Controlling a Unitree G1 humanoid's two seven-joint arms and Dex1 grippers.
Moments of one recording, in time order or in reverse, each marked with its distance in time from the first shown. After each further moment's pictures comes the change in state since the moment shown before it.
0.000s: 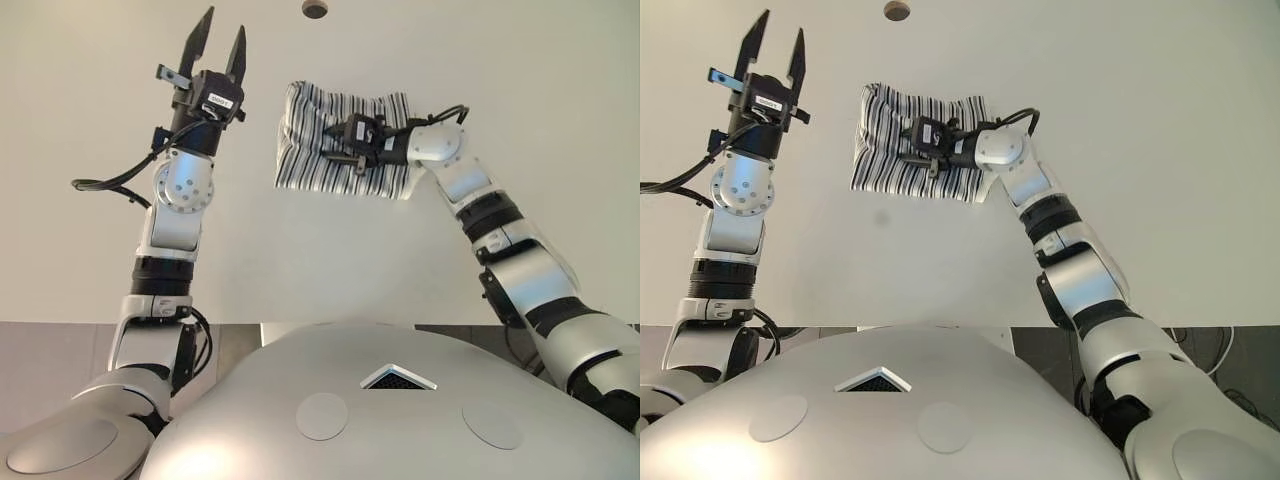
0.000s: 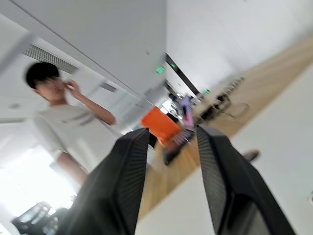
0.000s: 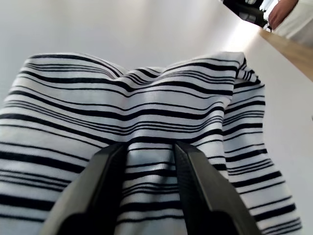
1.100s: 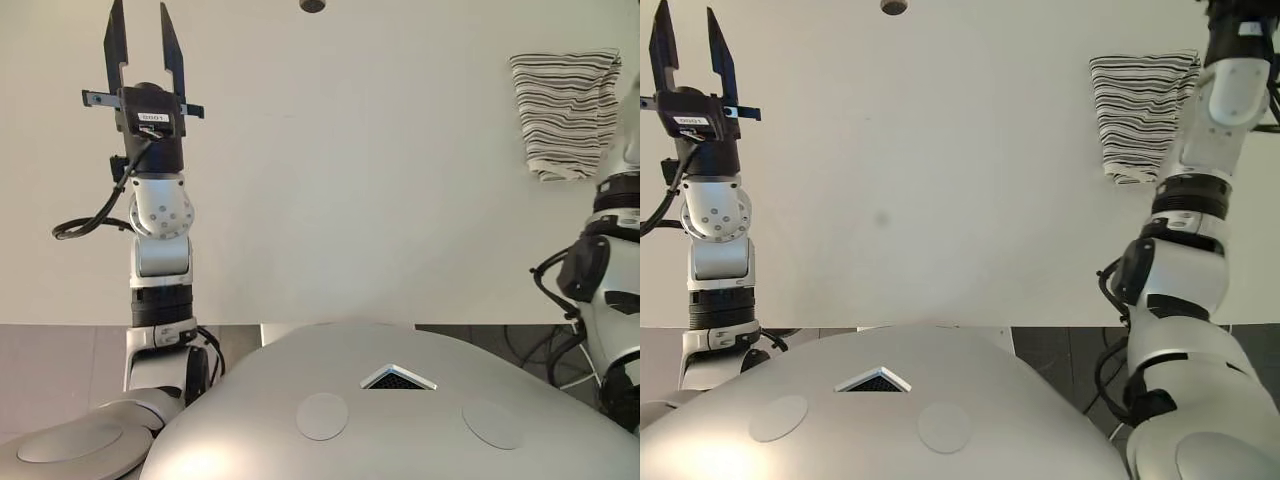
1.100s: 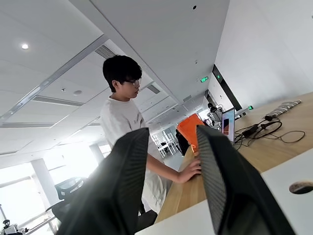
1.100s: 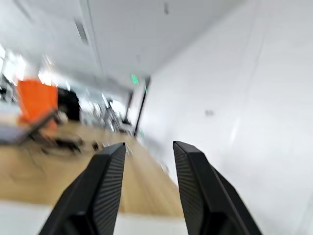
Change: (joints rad) left arm 0.125 -0.090 0.157 -0.158 -0.064 -0.061 0.079; right arm 0.033 -0.240 -0.656 -0.175 0.180 -0.293 -0.745
